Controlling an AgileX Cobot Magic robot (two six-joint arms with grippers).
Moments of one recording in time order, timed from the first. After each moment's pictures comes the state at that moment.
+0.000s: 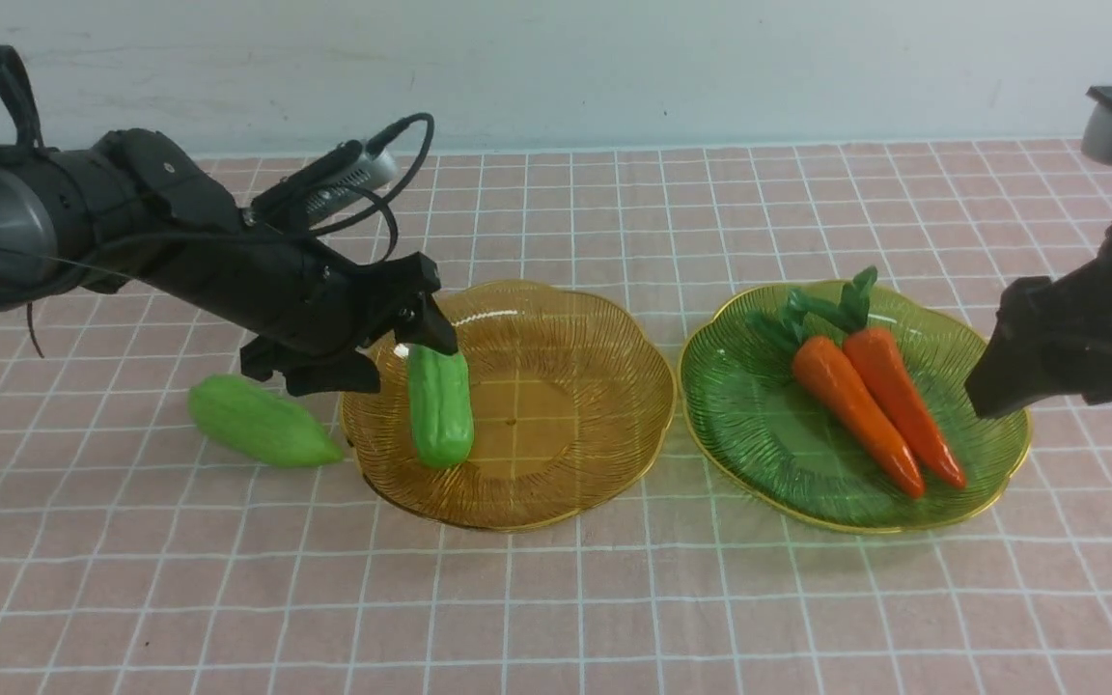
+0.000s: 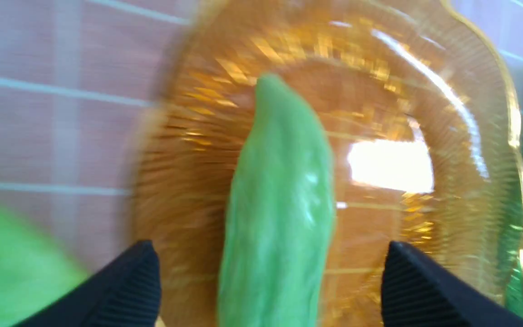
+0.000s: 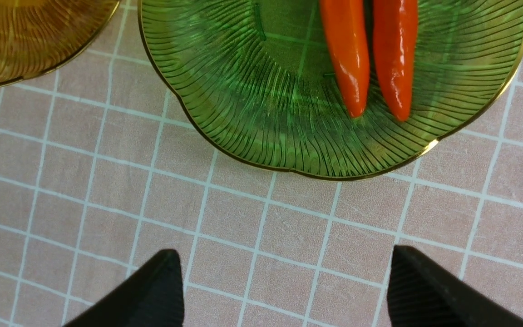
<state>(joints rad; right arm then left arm) 0.15 1.43 -1.26 0.22 1.25 -0.10 -0.04 1.90 -1.36 -0.71 0.75 0.13</state>
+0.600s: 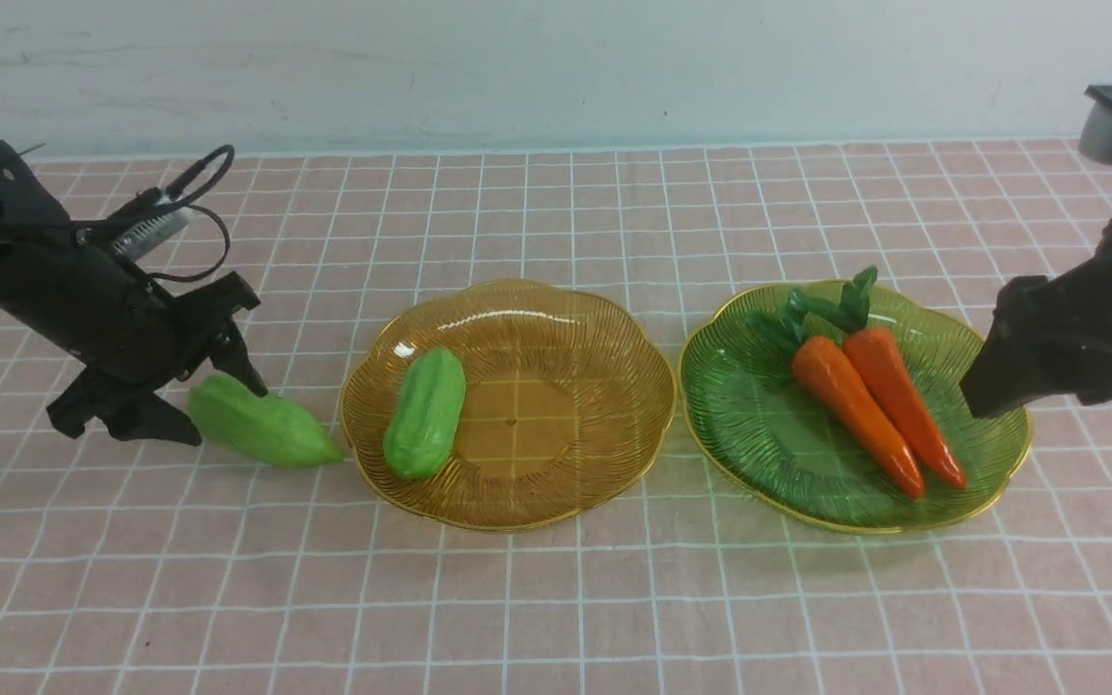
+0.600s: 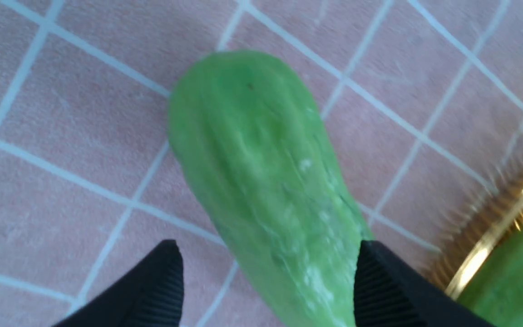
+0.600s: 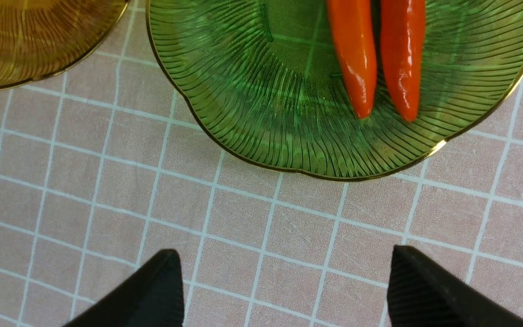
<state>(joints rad) 0.15 1.43 -1.26 0.24 1.25 -0.10 0.12 1.95 -1.38 -0.43 0.84 -0.28</state>
